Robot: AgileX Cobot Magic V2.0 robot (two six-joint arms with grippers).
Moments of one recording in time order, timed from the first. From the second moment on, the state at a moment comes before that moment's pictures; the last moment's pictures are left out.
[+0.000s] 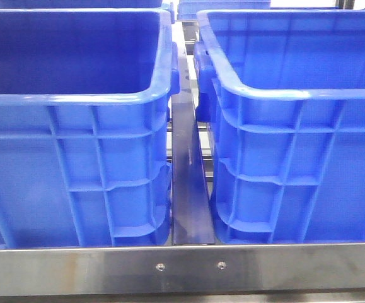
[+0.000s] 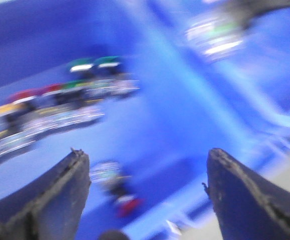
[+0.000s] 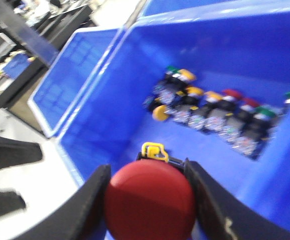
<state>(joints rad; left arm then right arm) -0.81 0.80 -0.94 0.42 0.83 -0.56 0.35 1.30 -1.04 1.38 0.68 -0.92</state>
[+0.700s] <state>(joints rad) -0.81 0.69 -0.90 0.72 1.01 -0.79 0.10 1.27 -1.04 1.13 0.53 -0.92</state>
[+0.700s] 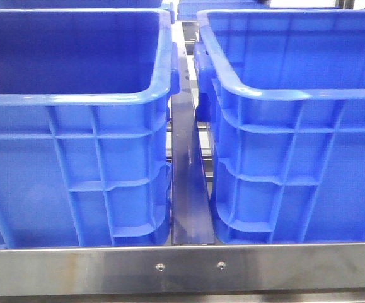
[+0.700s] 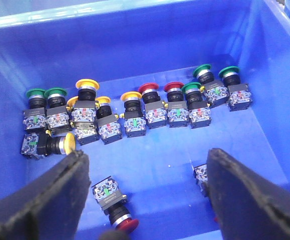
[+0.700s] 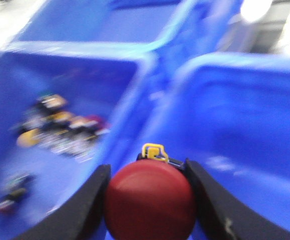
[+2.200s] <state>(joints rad) -0.81 0.69 -0.90 0.72 1.01 -0.80 0.17 1.76 -1.06 1.03 -0.08 -0.94</state>
